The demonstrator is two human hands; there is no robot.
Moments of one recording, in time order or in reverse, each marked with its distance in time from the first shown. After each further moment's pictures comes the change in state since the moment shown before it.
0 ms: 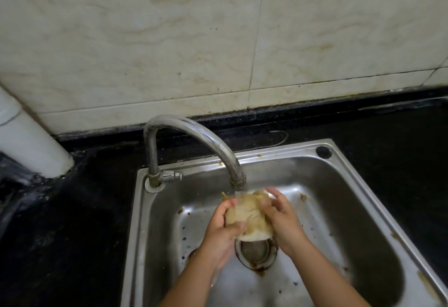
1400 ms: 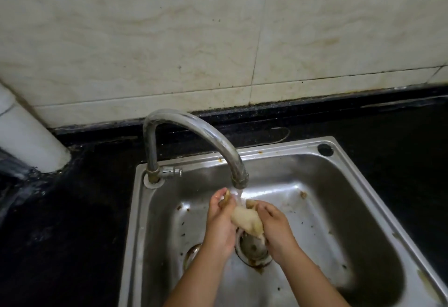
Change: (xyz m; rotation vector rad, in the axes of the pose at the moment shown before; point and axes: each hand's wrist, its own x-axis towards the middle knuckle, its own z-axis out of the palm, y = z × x) left_hand 0.014 0.004 0.011 -0.217 0.243 0.038; right_hand -0.004 0.018 0.015 -0.182 0.018 0.037
